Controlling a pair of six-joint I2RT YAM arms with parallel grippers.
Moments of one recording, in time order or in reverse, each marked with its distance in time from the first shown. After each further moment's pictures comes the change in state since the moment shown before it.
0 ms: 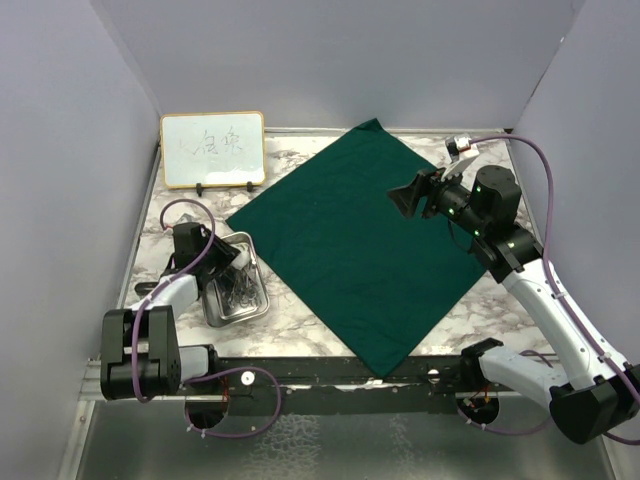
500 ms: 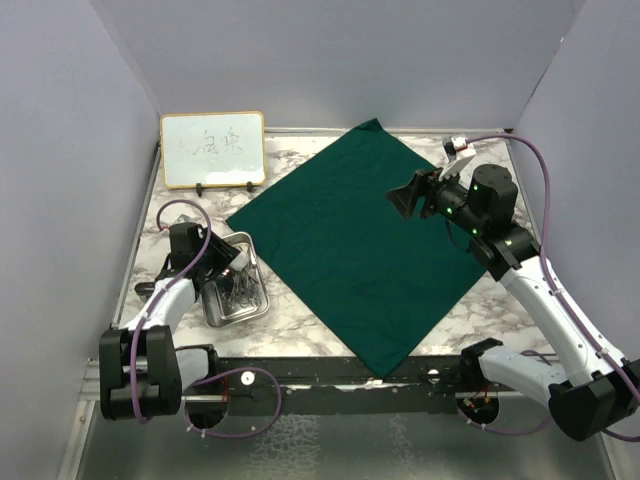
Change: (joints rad) left arm 0.003 -0.094 0.016 -0.137 -0.002 0.008; right arm 0.000 0.011 0.000 0.000 -0.007 0.007
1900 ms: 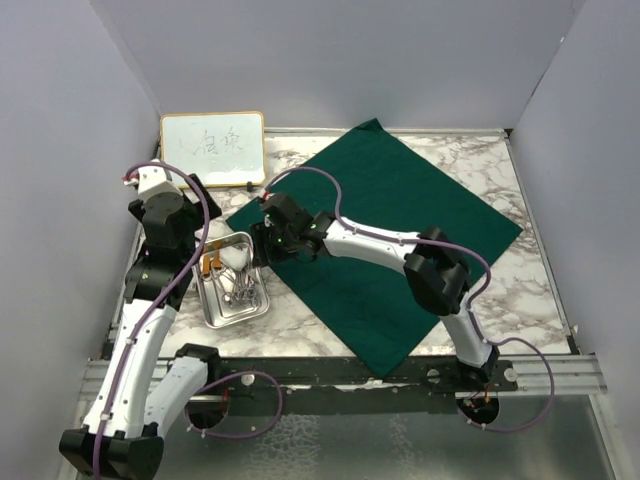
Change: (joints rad) left arm -0.228 -0.345 0.499 -0.363 -0.573 0.389; right arm 0.619 1.089 0.657 -0.145 0.126 0.311
